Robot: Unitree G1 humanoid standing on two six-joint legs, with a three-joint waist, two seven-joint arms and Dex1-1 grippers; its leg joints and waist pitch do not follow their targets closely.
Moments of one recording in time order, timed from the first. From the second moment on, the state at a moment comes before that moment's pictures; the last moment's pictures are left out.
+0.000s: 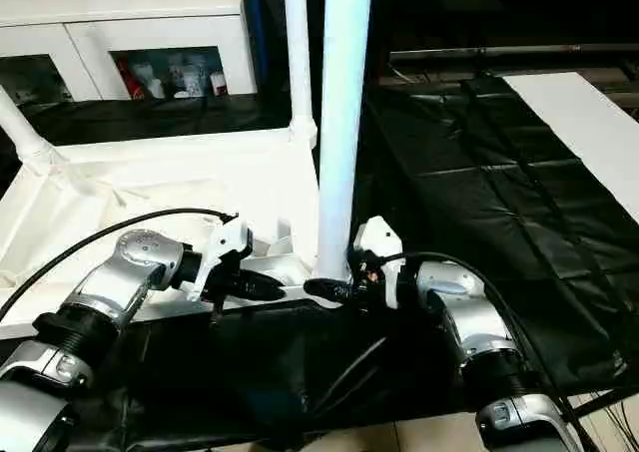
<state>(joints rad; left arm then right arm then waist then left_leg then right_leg) -0.61 0.32 -0.29 0.66 -0.02 0.13 -1.30 -0.42 -0.36 0.17 0.51 0.19 0.04 1.10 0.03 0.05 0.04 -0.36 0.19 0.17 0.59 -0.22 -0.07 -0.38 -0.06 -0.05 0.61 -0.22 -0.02</state>
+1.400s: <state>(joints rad) -0.63 0.28 -0.29 0.67 -0.01 0.12 -1.20 -0.43 -0.38 0.12 0.53 0.21 0.04 1.04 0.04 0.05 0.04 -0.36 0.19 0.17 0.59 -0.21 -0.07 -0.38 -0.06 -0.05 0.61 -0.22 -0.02</state>
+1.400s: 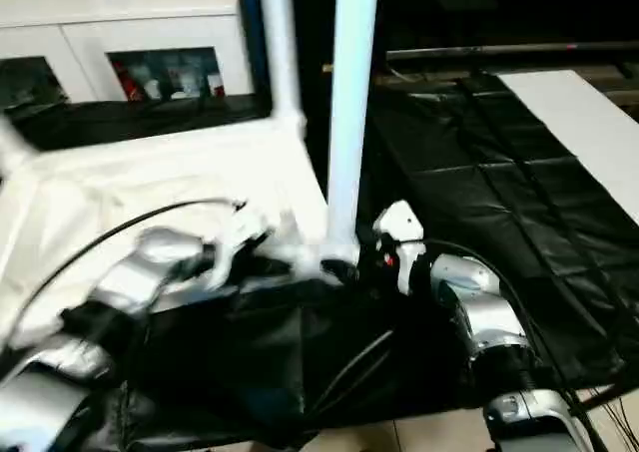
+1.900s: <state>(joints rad) -0.62 0.29 -0.29 0.64 -0.01 0.13 -1.24 -0.42 -0.39 0.16 0.51 0.22 0.07 1.09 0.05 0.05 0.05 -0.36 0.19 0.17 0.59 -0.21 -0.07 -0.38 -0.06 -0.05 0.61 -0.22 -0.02</state>
